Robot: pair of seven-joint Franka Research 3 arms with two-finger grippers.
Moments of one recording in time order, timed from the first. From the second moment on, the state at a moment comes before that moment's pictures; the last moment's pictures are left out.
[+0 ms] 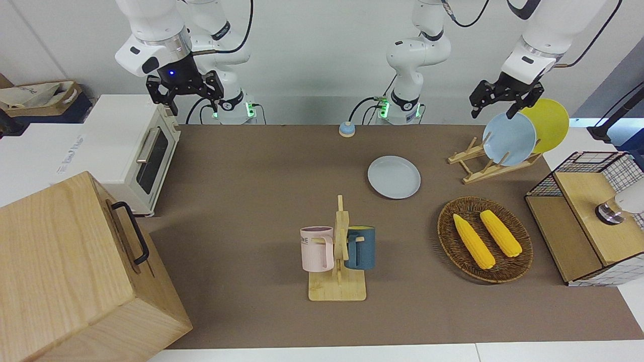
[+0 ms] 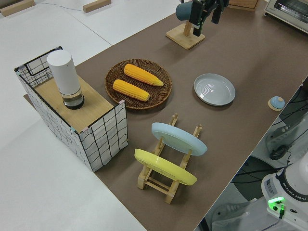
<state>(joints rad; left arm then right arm) 0.17 -0.08 -0.14 -1.61 -0.04 1.46 0.10 0.03 0.00 0.09 -1.47 0.00 1.39 0.03</state>
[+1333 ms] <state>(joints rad) 0.11 -0.21 -0.20 -2.18 -0.09 1.93 0.00 0.03 0.00 0.09 -1.47 0.00 1.39 0.03</state>
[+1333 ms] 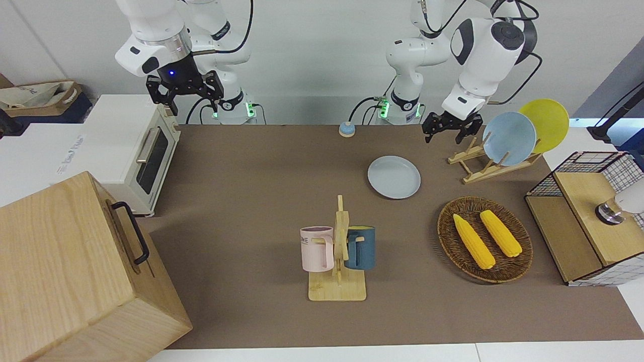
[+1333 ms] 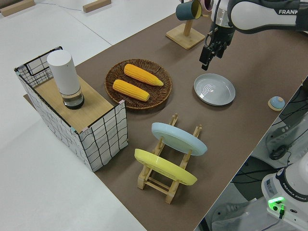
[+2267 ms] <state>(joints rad) 0.07 -0.06 -0.20 -2.42 -0.09 2.32 0.00 0.03 0.00 0.09 -1.47 0.00 1.39 0.03</state>
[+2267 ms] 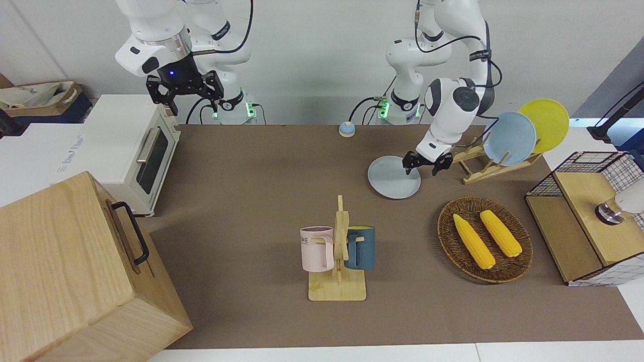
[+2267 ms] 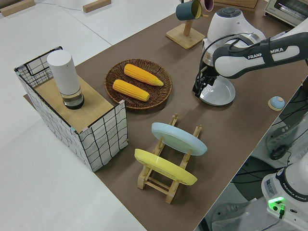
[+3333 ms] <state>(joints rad) 0.06 -0.04 -0.20 -2.47 -0.10 2.38 0.00 0.03 0.00 0.09 -1.47 0.00 1.39 0.03</state>
